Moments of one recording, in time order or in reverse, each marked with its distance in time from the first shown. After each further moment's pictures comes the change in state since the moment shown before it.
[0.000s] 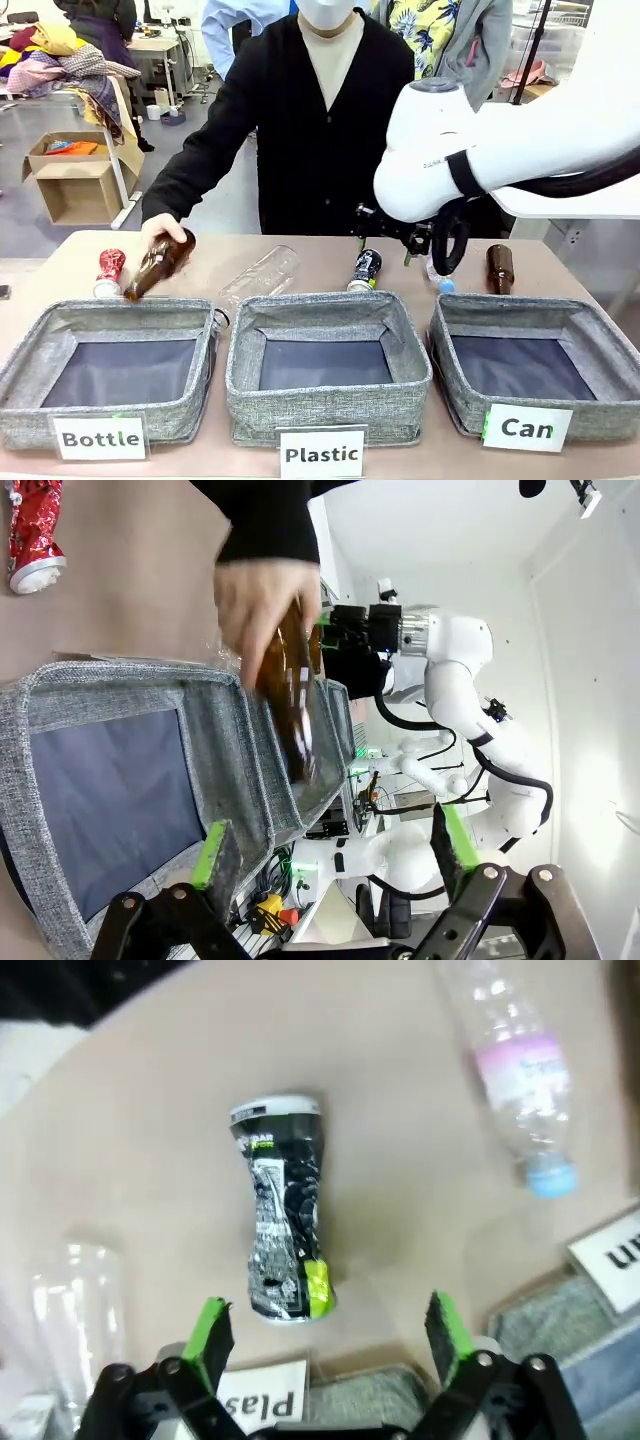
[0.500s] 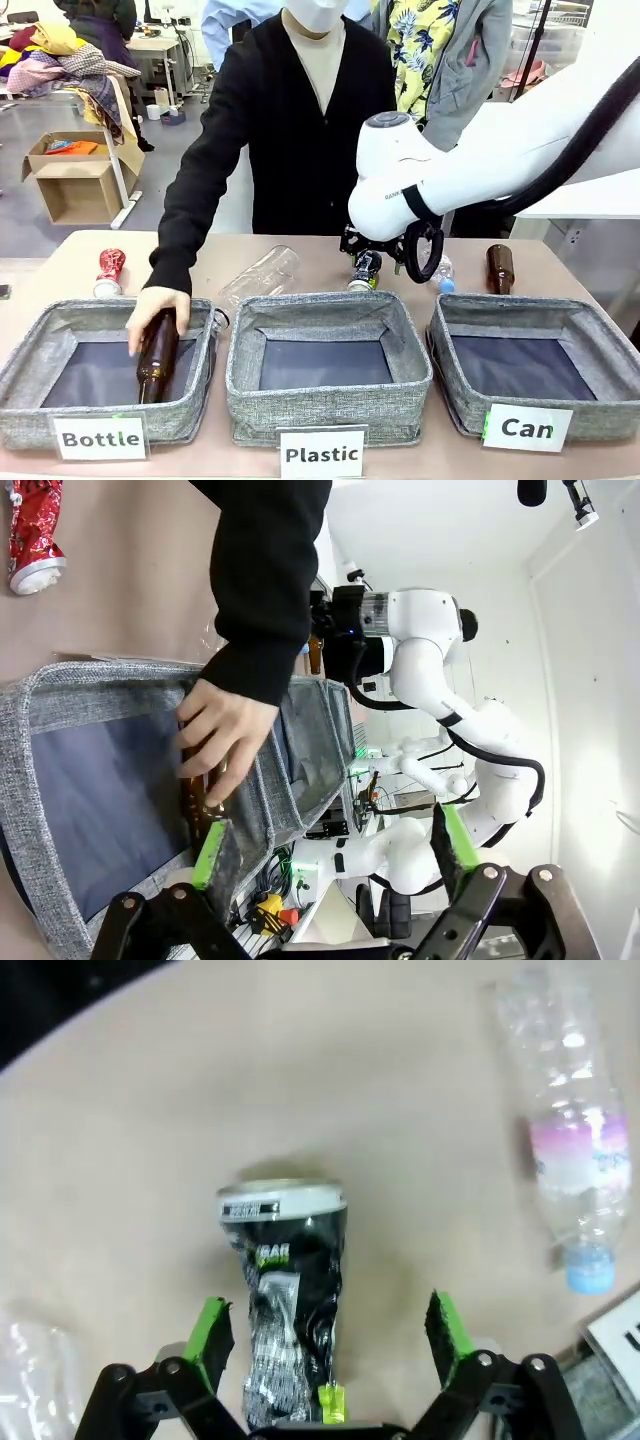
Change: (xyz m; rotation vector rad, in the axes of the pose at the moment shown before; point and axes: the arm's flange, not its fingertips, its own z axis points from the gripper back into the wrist) left arm 0.000 0.000 0.000 0.000 0.000 0.000; right arm 0.023 0.024 -0.068 -0.115 -0.022 0.060
